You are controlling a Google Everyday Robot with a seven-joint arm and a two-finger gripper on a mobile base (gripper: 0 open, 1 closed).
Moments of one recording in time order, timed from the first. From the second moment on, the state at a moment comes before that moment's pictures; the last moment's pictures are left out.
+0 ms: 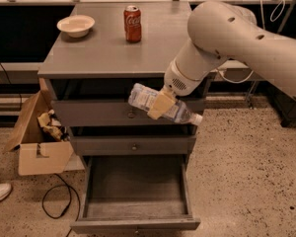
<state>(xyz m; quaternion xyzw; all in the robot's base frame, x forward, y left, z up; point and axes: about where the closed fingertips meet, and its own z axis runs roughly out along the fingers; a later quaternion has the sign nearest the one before) 0.572 -0.040 0.815 -0.53 0.82 0.11 0.20</state>
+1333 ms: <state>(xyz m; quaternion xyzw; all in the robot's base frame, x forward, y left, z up) 0.527 -0.043 0.652 -0.44 0.86 0.21 0.17</state>
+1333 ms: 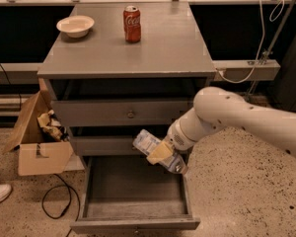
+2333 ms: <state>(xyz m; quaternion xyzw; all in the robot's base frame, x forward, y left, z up) 0.534 -0.020 0.589 -0.40 0.85 0.27 0.21</state>
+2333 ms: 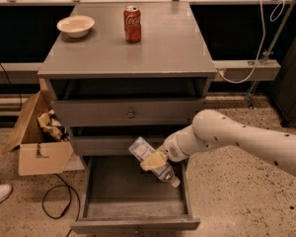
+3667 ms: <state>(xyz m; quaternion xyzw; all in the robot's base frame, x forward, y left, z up) 0.578 0.009 0.355 -0.30 0.87 0.33 0.20</state>
